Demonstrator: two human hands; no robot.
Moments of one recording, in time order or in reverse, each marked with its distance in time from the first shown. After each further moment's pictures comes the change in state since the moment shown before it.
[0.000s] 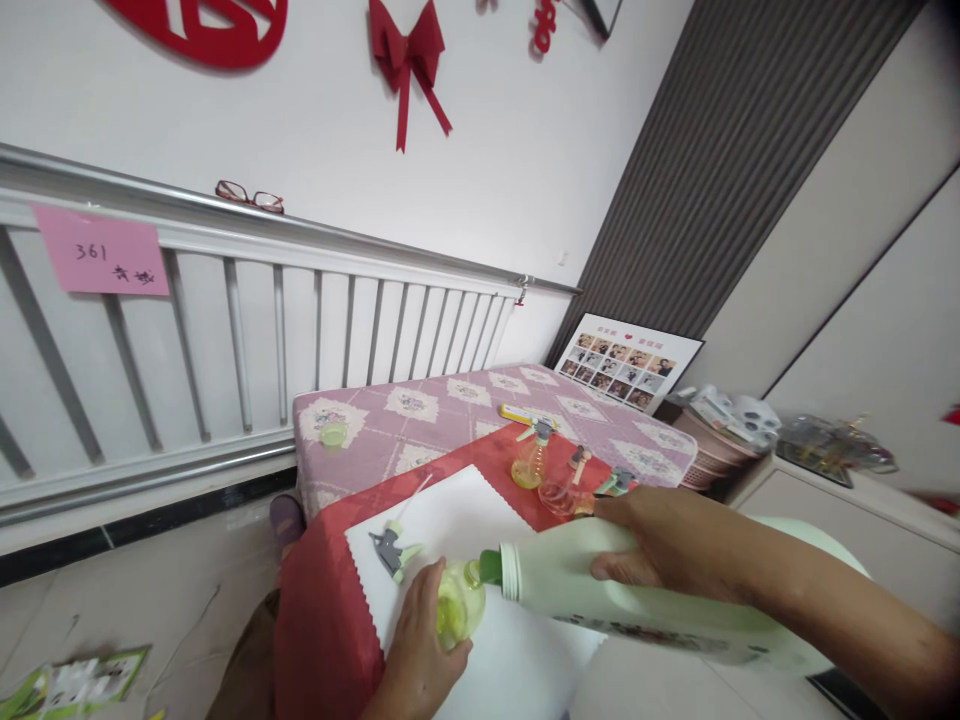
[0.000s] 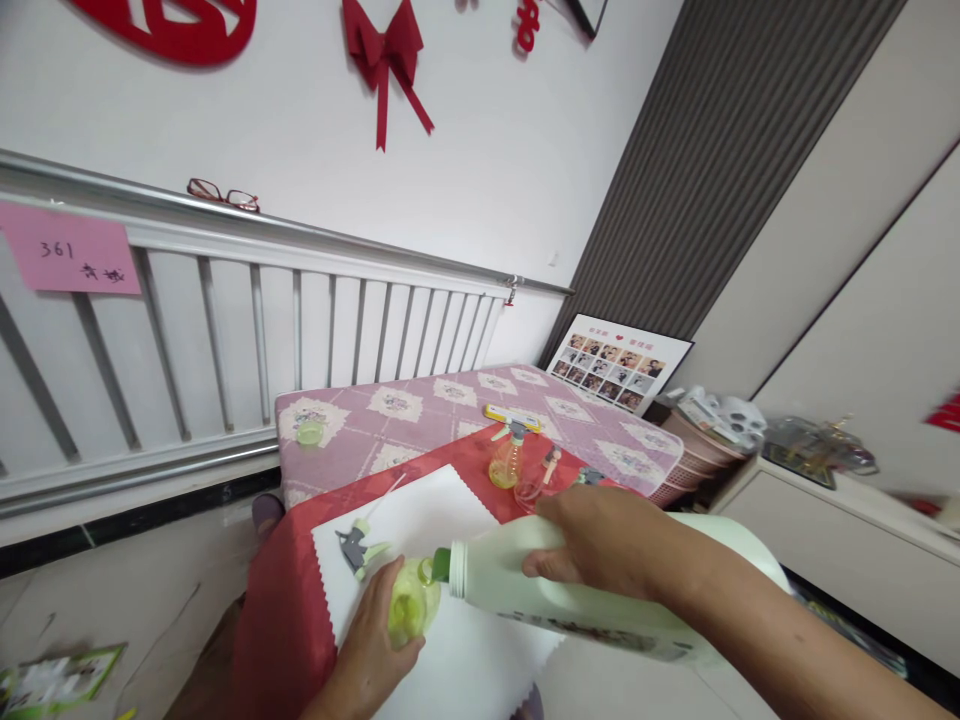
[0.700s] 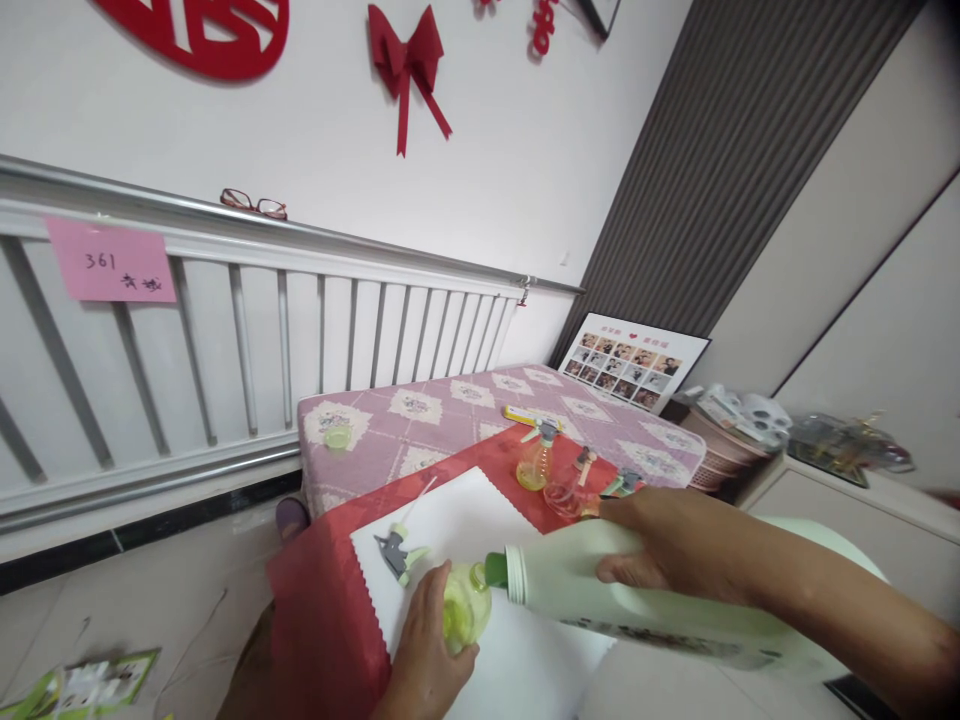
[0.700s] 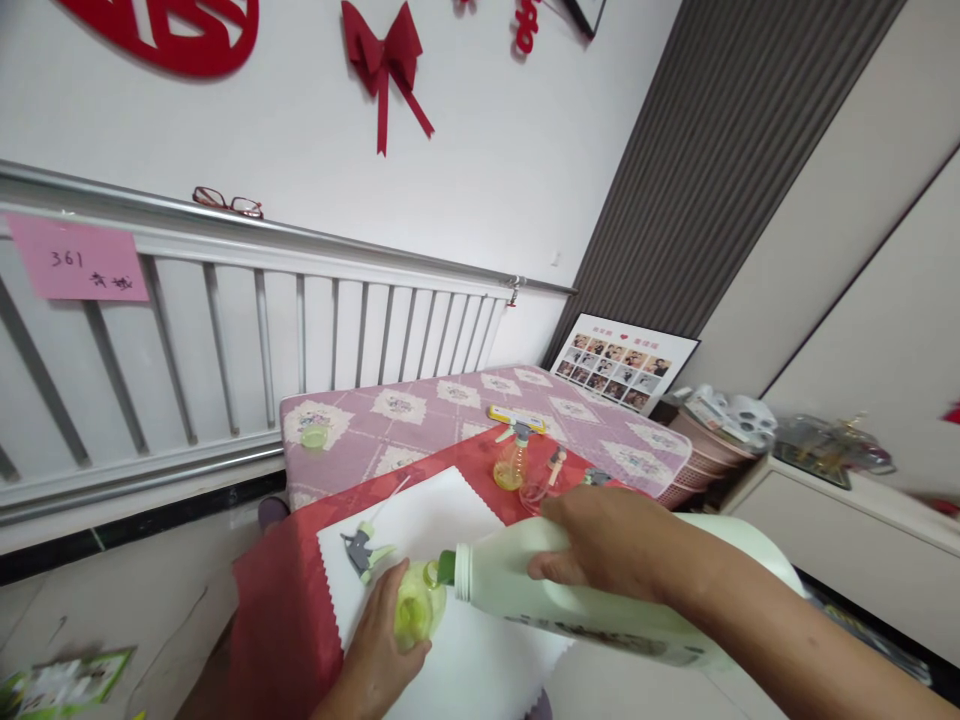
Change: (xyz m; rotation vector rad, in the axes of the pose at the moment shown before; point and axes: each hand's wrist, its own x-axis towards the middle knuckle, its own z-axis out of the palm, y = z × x) left_hand 0.001 0.002 -0.003 0.011 -0.025 0.002; right_hand 0.001 0.003 0.004 0.016 0.015 -0.002
